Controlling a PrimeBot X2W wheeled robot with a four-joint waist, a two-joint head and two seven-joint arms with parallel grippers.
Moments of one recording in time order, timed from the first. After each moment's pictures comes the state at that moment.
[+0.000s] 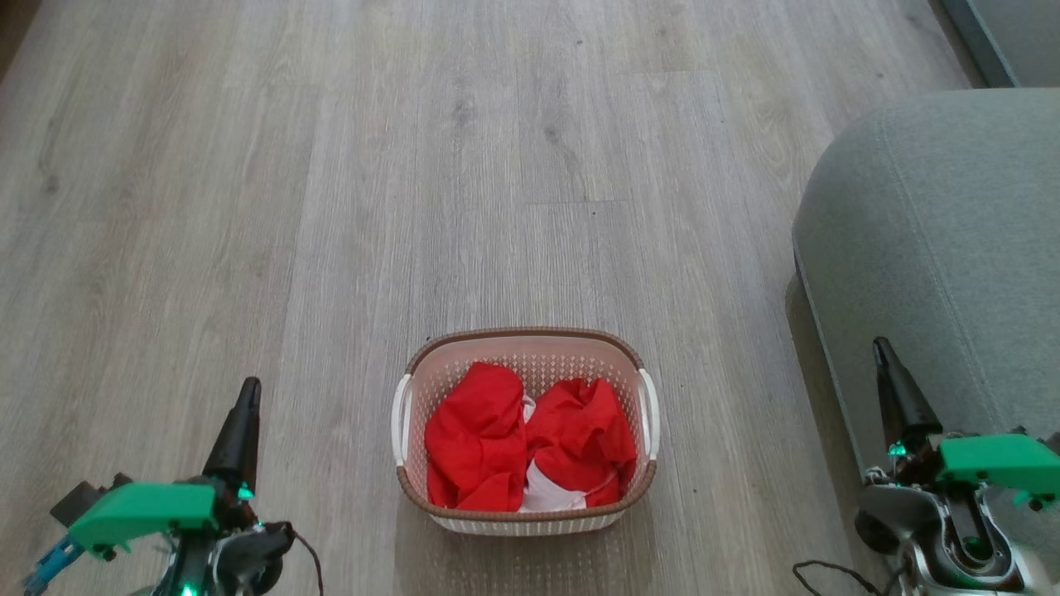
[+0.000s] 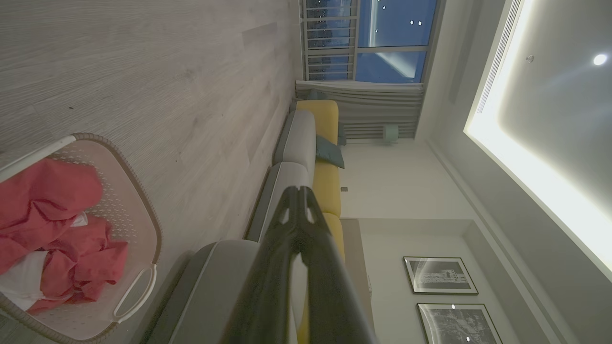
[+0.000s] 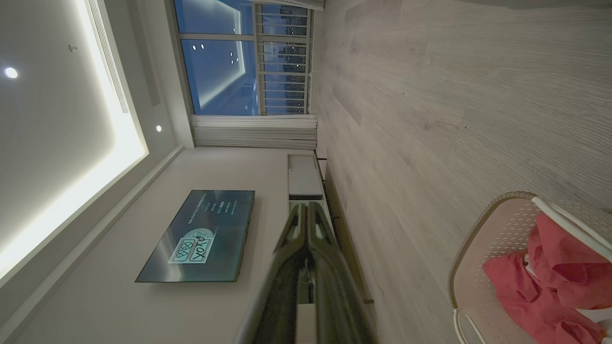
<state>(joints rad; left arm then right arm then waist) -0.06 0.04 0.09 0.28 -1.60 -0.12 0.11 -0.09 -0.05 -0.13 0.28 1.60 0.13 0.11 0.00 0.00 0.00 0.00</state>
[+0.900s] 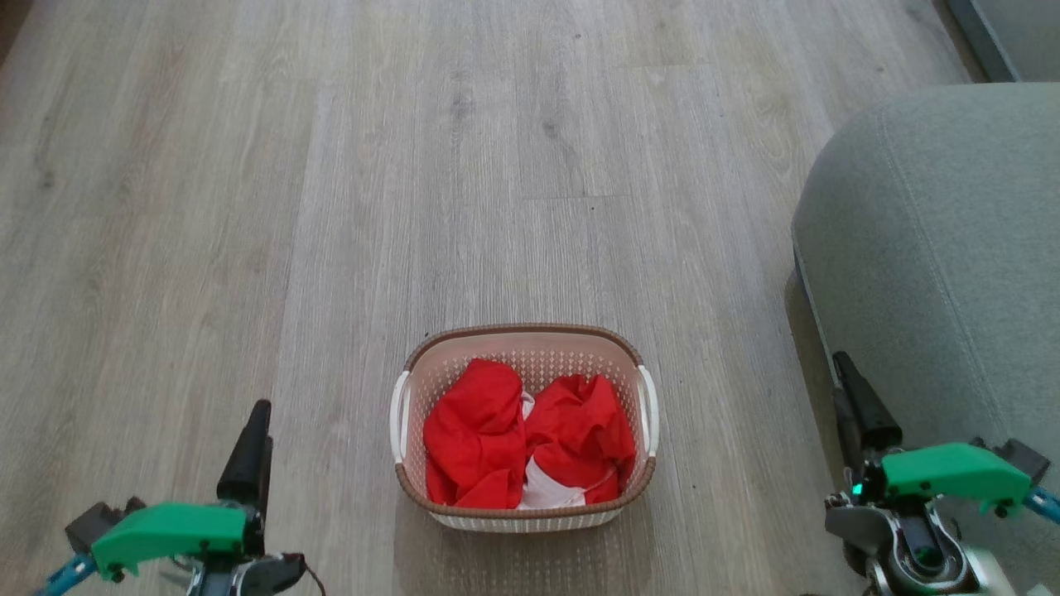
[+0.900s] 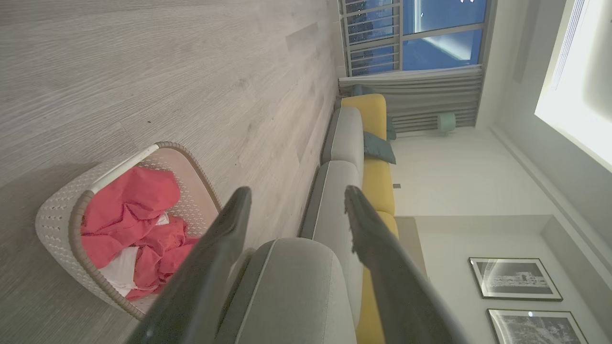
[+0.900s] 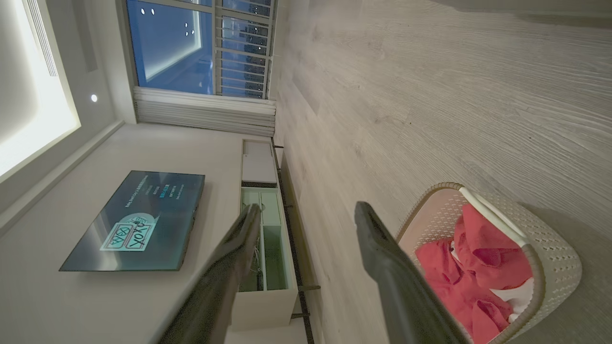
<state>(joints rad) -0.05 0.04 0.07 0.38 -1.44 -0.12 0.05 -0.11 -0.05 -0.05 0.41 1.47 0.13 0.05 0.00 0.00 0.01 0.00</state>
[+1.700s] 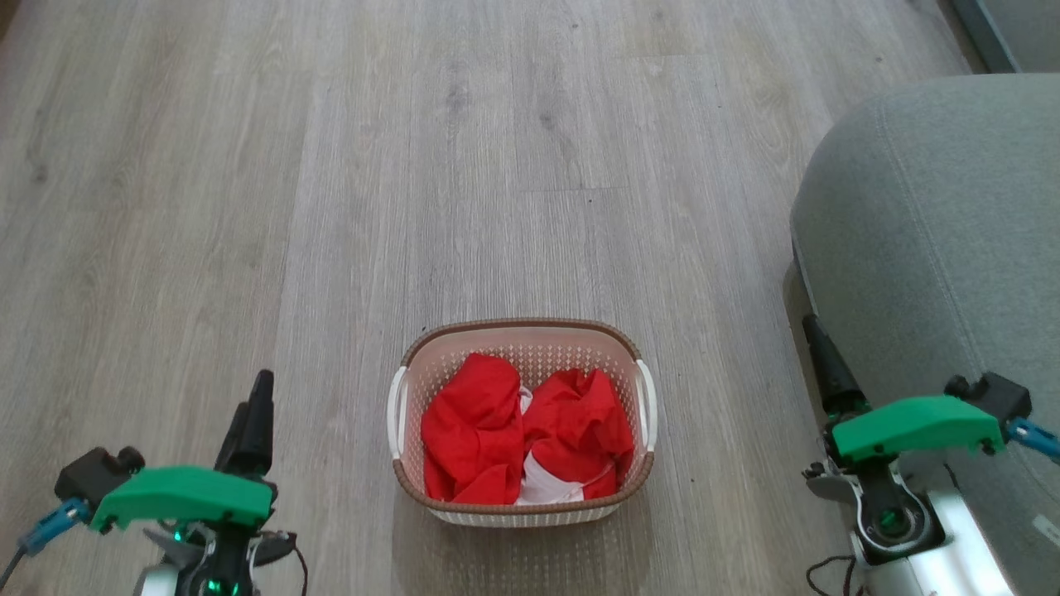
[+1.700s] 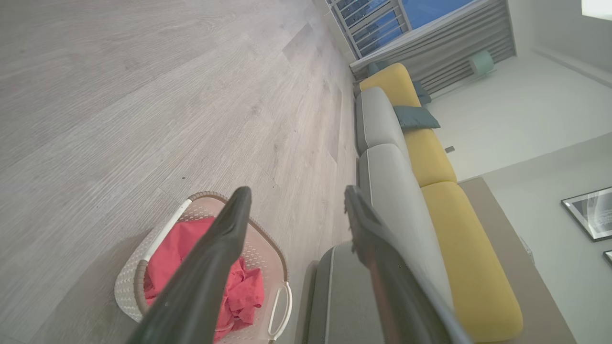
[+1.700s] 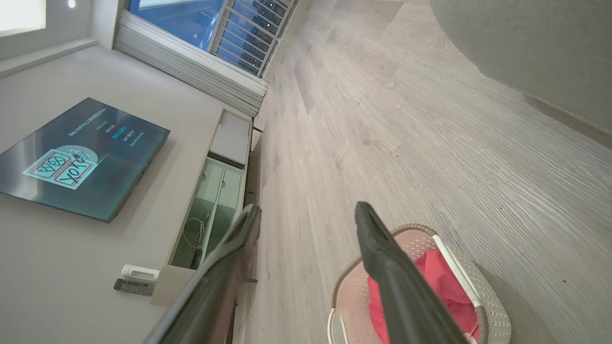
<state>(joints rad) -0.10 0.05 0.06 0.38 -1.08 -0.12 -0.01 -0.20 -0.06 0.00 0.45 1.14 0.13 -0.01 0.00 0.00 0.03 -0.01</state>
